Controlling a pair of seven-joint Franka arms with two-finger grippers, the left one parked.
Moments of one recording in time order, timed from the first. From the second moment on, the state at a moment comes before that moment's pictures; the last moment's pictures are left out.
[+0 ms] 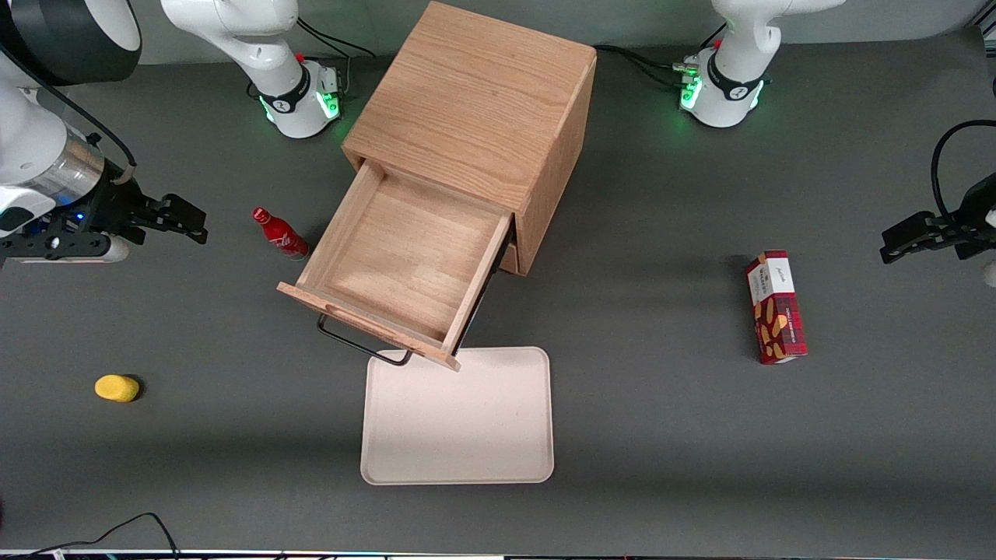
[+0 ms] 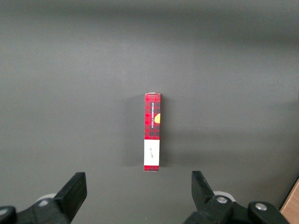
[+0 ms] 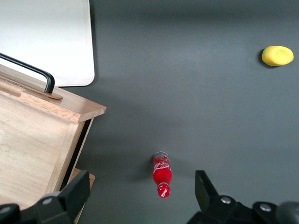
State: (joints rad) arm -0.07 -0.04 0.17 -1.73 0.00 1.68 0.14
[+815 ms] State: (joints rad) arm -0.07 0.02 0.18 -1.66 0.00 1.69 0.07
